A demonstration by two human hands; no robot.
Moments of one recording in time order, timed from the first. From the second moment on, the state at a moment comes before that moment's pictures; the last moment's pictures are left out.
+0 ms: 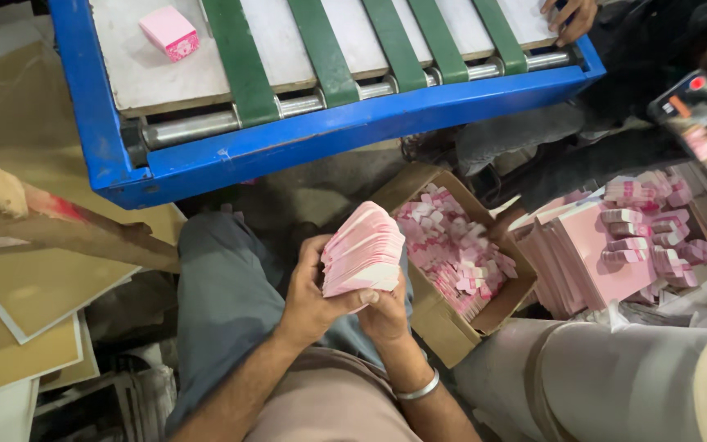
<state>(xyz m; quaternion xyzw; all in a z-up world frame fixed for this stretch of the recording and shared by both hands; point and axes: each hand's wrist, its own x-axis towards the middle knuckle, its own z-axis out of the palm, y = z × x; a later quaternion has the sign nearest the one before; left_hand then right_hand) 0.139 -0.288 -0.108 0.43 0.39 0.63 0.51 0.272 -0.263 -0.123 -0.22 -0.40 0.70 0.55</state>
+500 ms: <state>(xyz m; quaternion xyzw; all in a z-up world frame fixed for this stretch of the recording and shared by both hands) 0.102 -0.301 -0.118 0.46 0.46 0.52 0.55 0.283 -0.275 -0.180 -0.31 -0.44 0.69 0.48</state>
